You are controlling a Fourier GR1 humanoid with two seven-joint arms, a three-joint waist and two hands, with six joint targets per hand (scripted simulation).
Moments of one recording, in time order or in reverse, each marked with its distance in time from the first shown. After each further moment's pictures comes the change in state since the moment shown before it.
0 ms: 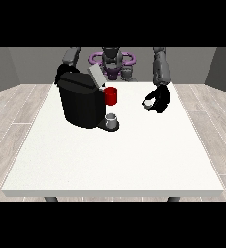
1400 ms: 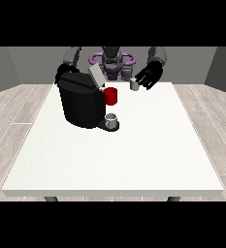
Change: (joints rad) left arm -0.305 0.025 0.018 -0.118 -0.009 -0.276 0.034; right arm -0.041 0.016 -0.014 0.136 -0.018 0.007 -0.042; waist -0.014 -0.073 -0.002
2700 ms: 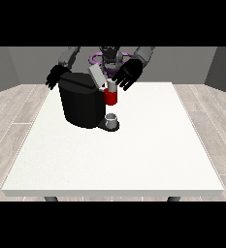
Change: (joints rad) left arm -0.271 0.050 0.075 0.046 -0.013 -0.029 0.115; right arm -0.077 -0.023 0.009 -0.076 0.022 -0.012 0.010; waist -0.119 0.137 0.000
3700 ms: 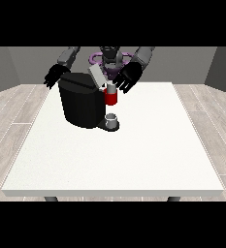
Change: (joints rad) left arm 0.023 -0.032 -0.011 0.020 -0.031 0.000 -0.025; right arm 0.025 -0.004 -0.028 -0.009 -0.032 0.004 -0.001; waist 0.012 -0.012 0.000
